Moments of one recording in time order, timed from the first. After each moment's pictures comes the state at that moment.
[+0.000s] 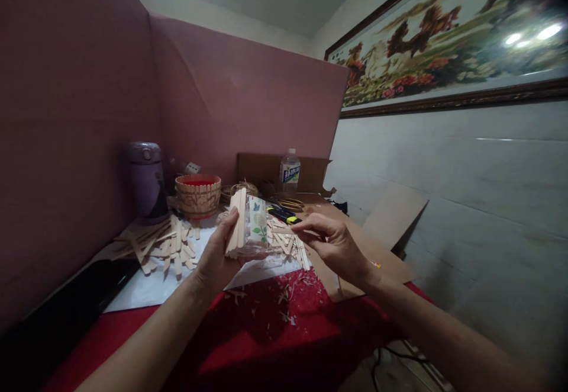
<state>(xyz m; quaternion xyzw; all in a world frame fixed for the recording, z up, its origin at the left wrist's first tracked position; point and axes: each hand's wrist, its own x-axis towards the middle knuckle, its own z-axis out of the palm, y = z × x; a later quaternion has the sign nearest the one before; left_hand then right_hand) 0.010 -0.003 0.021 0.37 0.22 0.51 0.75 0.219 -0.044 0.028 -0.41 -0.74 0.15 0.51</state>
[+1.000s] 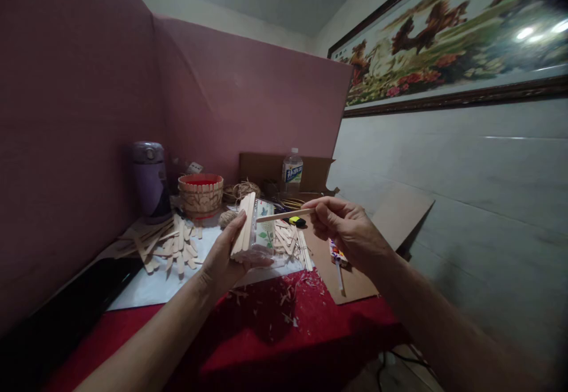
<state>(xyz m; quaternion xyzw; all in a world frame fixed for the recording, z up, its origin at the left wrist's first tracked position) 0.012 0.001 0.012 0.37 0.21 0.47 0.77 0.215 -0.050 0.061 -0.31 -0.59 0.44 0.61</state>
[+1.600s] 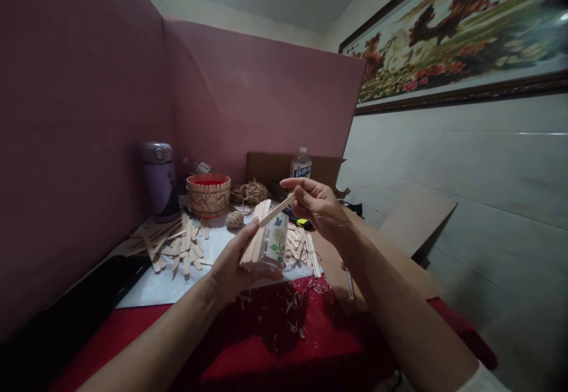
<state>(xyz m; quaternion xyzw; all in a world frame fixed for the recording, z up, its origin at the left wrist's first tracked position) 0.015 0.005 -0.002 0.38 0.24 0.43 0.79 0.193 0.019 0.064 -0.22 -0.61 0.49 0.59</state>
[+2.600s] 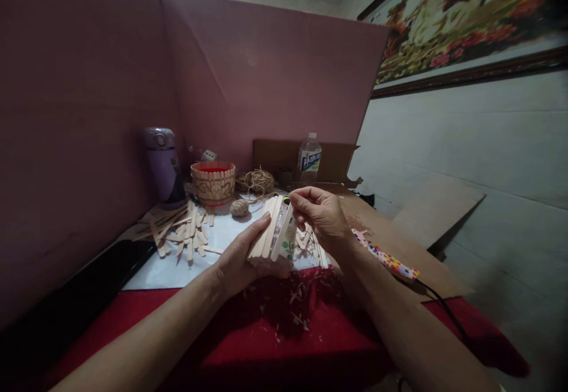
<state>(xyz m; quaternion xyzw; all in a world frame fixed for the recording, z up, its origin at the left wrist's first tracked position) 0.023 -0.002 -0.005 0.40 0.25 0.39 0.79 0.185 0.018 0.025 -0.27 -0.54 0.47 0.64</state>
